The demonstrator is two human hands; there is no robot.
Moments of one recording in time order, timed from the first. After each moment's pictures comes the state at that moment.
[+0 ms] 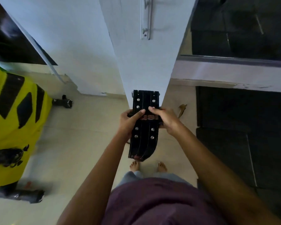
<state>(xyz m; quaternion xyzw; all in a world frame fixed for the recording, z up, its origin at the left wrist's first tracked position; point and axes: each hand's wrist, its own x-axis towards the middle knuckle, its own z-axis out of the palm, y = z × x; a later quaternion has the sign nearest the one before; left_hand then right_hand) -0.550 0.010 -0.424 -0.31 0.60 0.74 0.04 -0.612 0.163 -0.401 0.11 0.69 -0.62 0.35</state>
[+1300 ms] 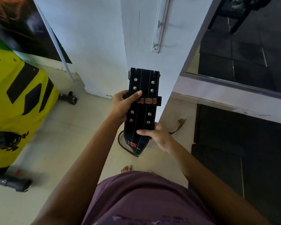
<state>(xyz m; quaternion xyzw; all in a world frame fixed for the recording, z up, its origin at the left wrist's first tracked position) -0.561 0.003 -0.333 -0.27 0.59 0.76 -0.08 -0.563 0.178 -0.375 -0.06 0.67 -0.60 0.44</state>
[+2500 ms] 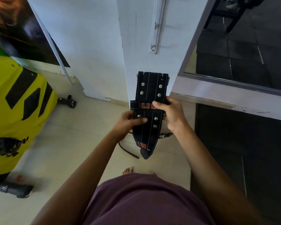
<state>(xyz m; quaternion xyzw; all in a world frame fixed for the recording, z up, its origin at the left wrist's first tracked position) -0.525 0.008 -0.376 -0.16 0.66 0.73 0.08 -0.614 0.174 -0.335 0.01 0.66 -0.72 0.22</state>
